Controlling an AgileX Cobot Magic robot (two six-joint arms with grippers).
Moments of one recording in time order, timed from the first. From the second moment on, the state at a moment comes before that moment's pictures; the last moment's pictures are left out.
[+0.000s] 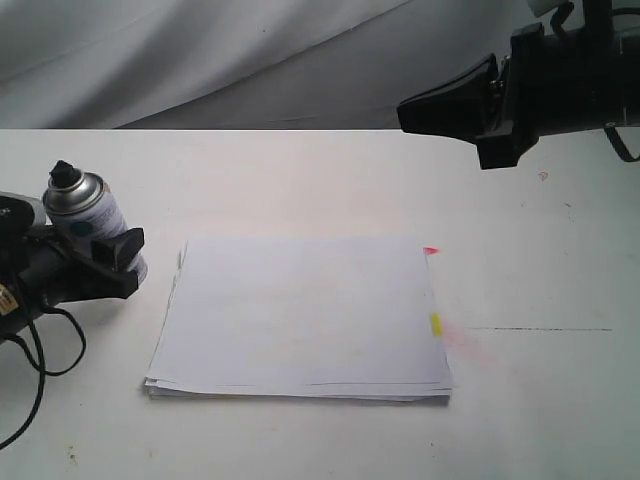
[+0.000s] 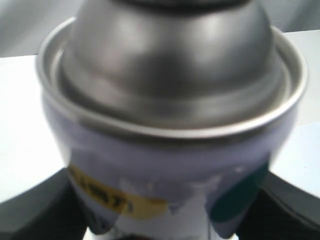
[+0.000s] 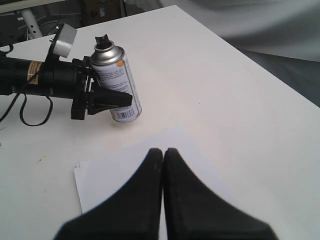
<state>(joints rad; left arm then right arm) -0.07 1.84 -0.41 0.31 -1.02 -0.15 0.11 1.51 -1.07 1.31 0.99 -1.65</state>
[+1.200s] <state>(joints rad) -0.07 1.95 -0.41 0.27 -1.02 -0.13 0.11 1.51 -1.07 1.31 0.99 -1.65</state>
